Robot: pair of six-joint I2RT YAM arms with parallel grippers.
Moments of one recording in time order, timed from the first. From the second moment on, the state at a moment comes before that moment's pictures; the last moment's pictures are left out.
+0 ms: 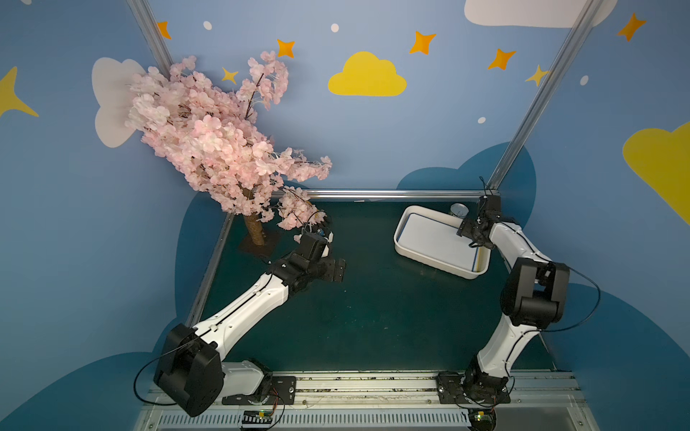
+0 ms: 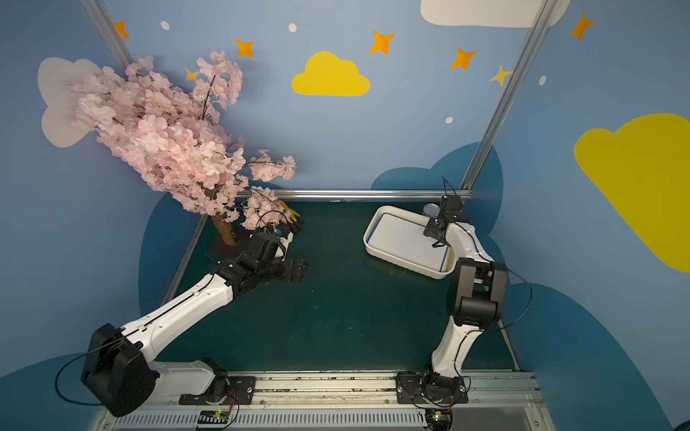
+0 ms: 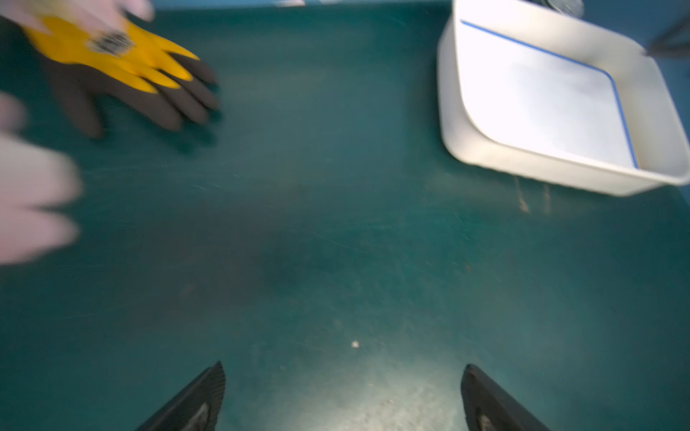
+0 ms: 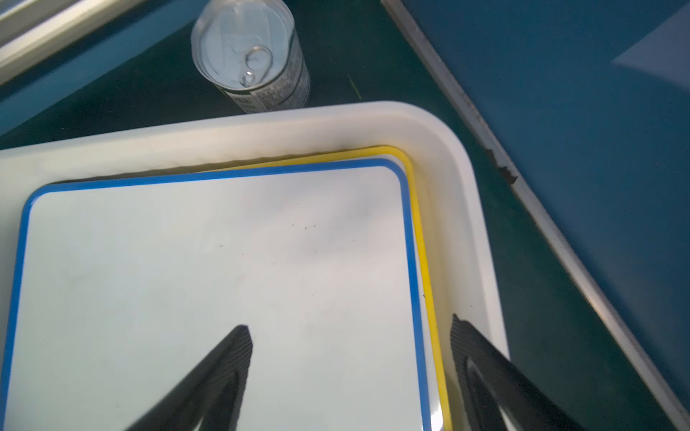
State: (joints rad) left arm -0.52 1.30 0.99 -0.46 -0.05 -0.28; right arm -0.07 1.82 1.45 -0.57 0.23 0.30
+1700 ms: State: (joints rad) left arm 0.06 1.55 0.41 0.60 0.12 -0.05; right arm 0.05 1.50 0.33 0.84 0.14 0.05
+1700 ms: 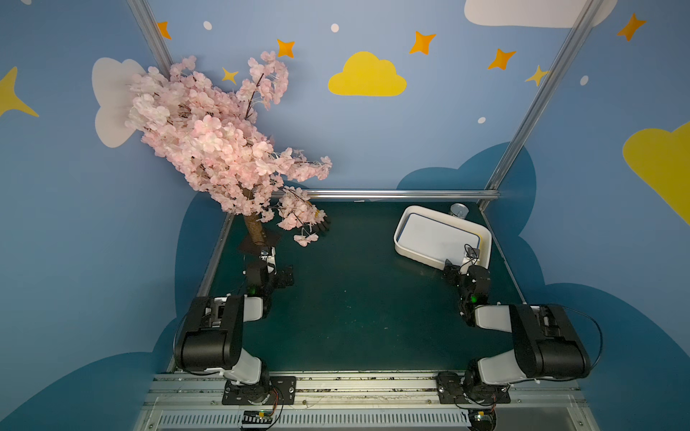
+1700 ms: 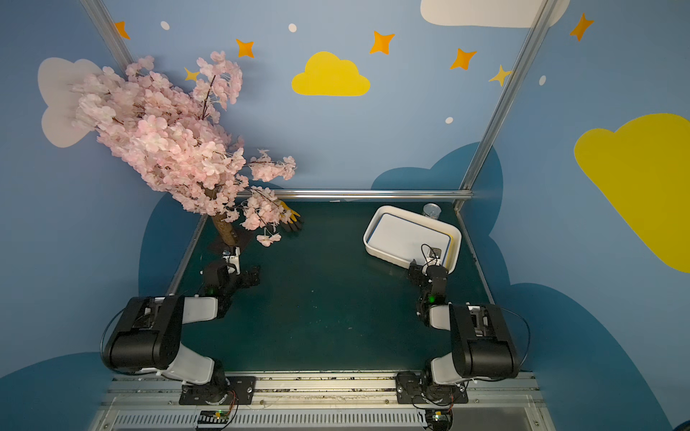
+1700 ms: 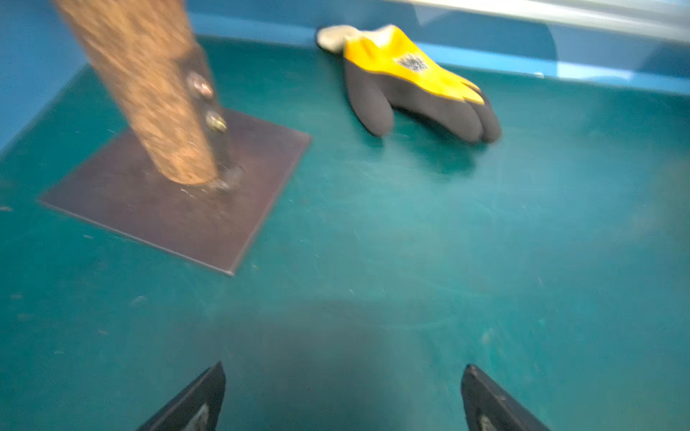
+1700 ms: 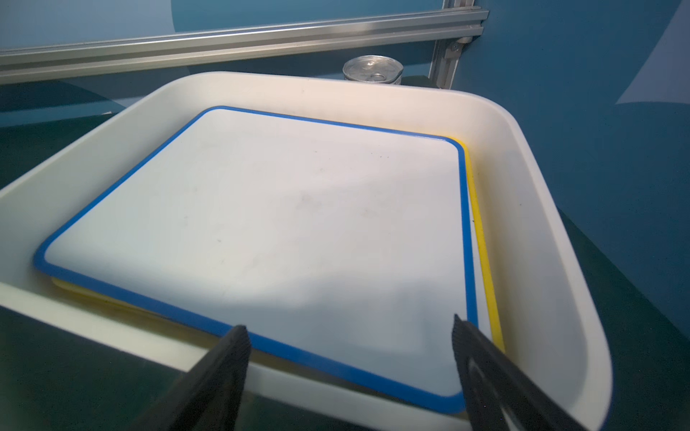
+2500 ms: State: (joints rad) left arm 0.05 1.55 0.41 0.67 0.13 -0.03; right arm 0.06 1.53 0.37 0.81 0.11 0.02
